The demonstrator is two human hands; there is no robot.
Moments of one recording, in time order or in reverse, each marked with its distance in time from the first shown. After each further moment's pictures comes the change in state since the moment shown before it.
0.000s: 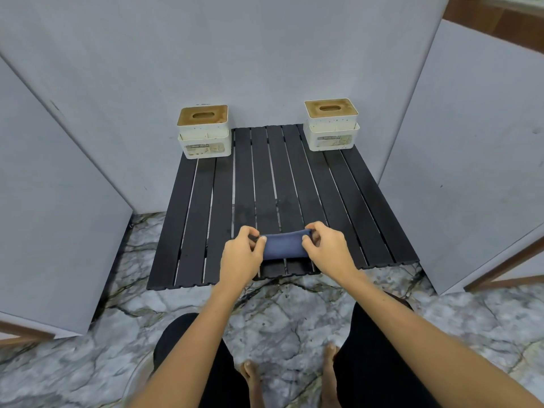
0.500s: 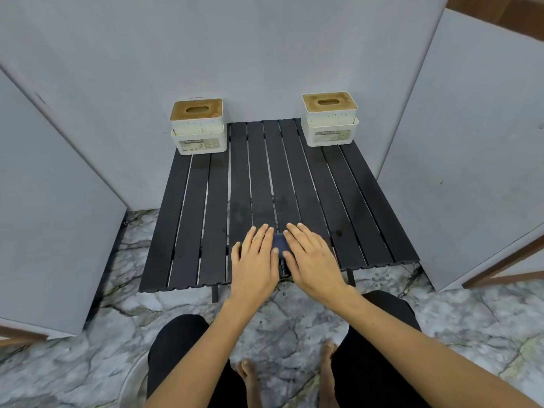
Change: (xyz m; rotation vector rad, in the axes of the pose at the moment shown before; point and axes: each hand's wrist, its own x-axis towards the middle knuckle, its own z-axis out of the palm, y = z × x) left_hand -0.025 -0.004 0.037 0.403 -0.008 0.293; right_hand -0.025 0.002 0.031 -0.451 0.038 -0.414
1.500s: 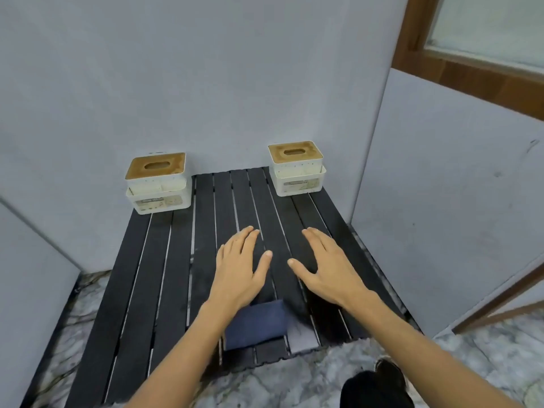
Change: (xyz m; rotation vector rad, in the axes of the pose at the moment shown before) left_hand 0.139 0.026 -0.017 -0.176 0.006 0.147; right_hand 0.079 0.099 -0.070 0.175 -0.040 0.246
